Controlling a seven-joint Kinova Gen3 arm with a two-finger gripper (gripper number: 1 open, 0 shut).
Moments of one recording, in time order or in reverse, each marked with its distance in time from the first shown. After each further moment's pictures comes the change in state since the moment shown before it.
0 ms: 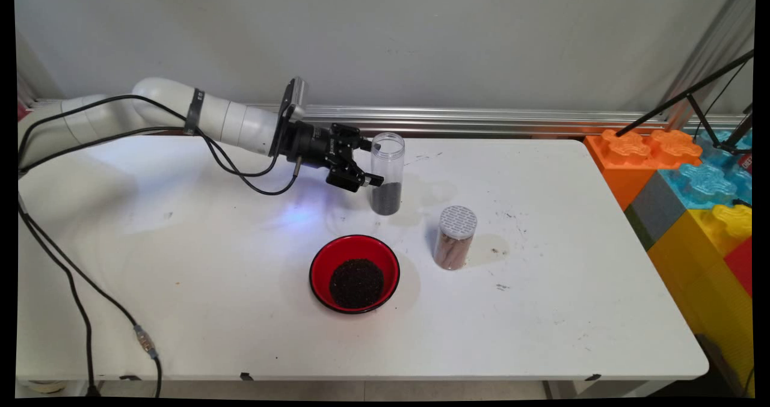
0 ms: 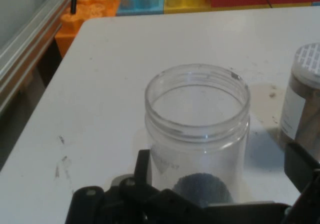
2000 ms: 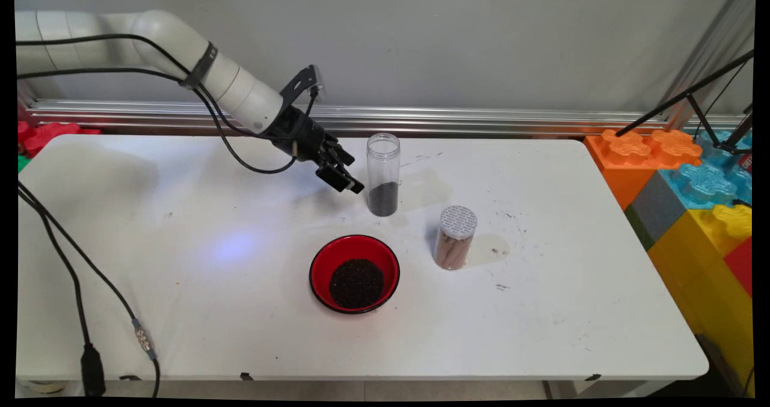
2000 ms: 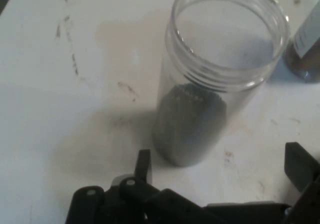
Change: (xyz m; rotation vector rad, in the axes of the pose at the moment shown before) arm 0.070 0.002 -0.010 0.042 -0.431 -0.232
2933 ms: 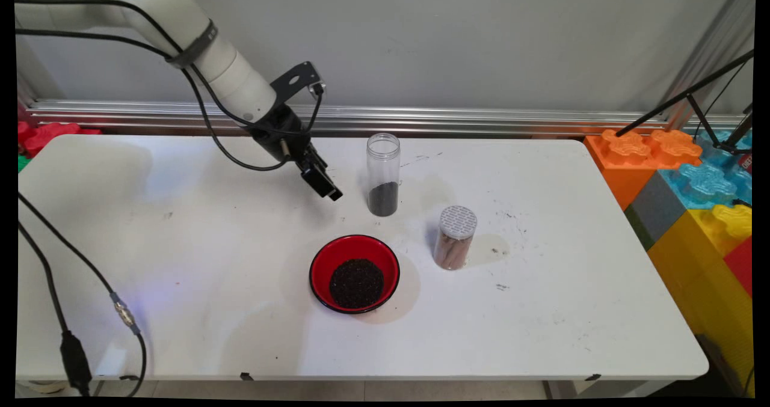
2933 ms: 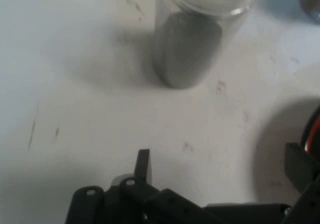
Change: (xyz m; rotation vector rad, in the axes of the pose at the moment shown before) arm 0.031 0.043 -0.031 0.108 -0.237 -0.114
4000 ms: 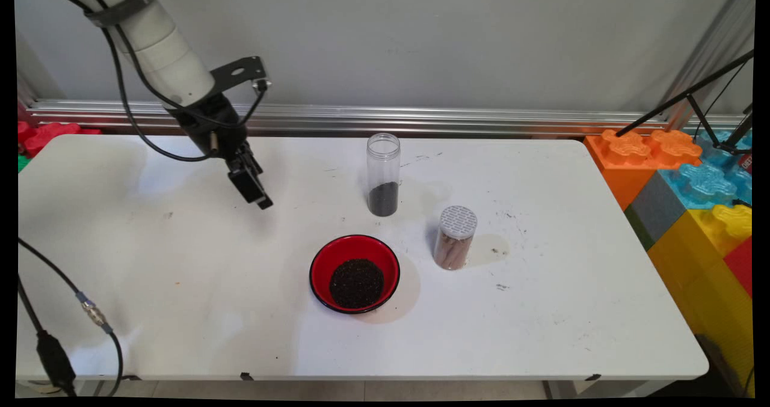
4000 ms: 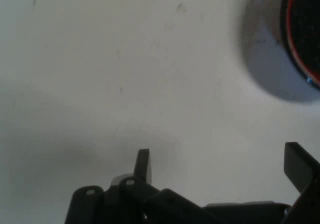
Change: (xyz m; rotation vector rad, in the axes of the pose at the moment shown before) arm -0.035 0.008 -0.072 0.008 -0.233 -0.003
